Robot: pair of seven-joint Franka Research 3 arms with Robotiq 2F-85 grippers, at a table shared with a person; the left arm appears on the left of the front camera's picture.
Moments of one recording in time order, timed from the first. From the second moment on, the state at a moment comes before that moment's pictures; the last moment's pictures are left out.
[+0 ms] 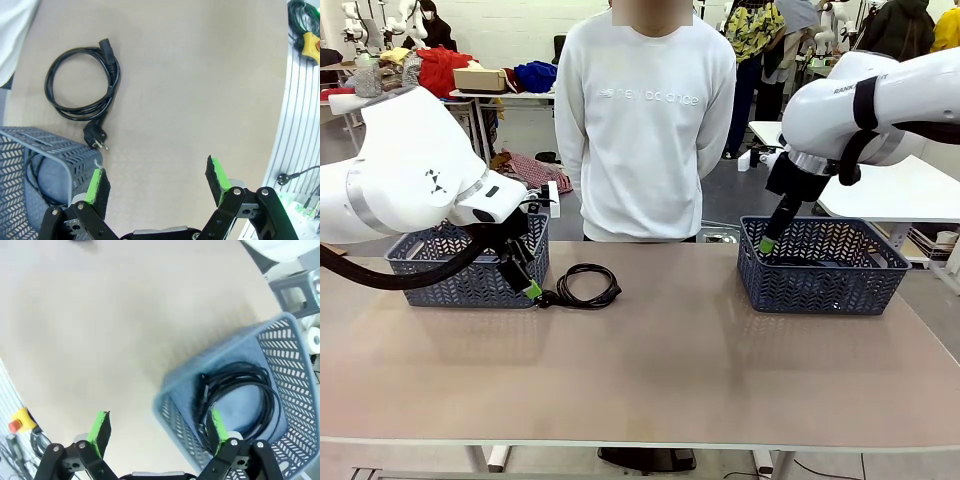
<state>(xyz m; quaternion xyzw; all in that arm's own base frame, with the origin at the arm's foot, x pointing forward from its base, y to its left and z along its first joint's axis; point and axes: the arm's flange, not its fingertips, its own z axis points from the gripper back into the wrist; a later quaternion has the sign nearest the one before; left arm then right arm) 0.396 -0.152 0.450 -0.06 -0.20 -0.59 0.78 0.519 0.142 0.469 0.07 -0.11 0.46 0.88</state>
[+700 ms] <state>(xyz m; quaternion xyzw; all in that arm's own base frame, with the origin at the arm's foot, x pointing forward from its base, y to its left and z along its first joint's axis) 0.396 -0.152 0.450 -0.06 -0.20 -0.59 0.78 0.449 0.207 0.465 0.07 -0.14 0.46 0.87</state>
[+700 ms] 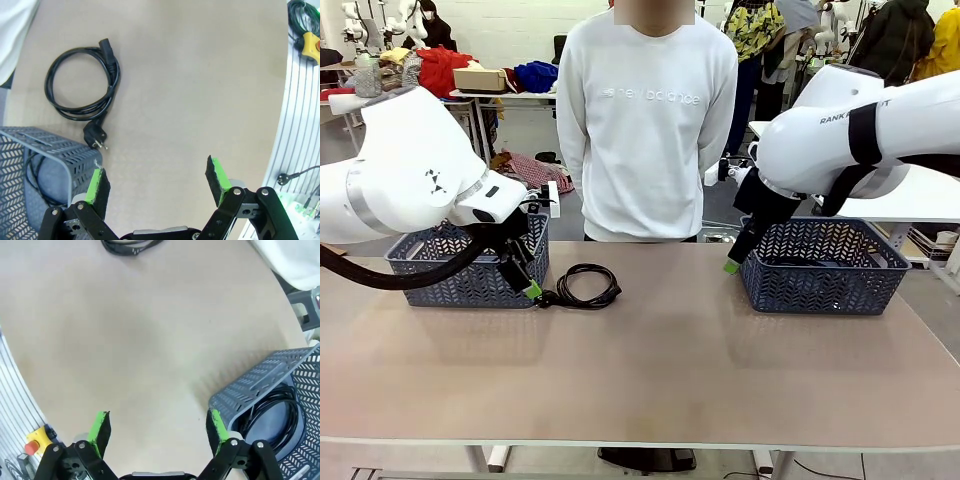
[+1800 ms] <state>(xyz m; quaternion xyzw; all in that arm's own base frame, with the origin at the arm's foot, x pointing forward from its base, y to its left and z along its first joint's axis) 0.396 -0.152 0.450 -0.06 -0.20 -0.59 0.78 0.442 0.214 0.470 0.07 -0.14 0.46 0.87</state>
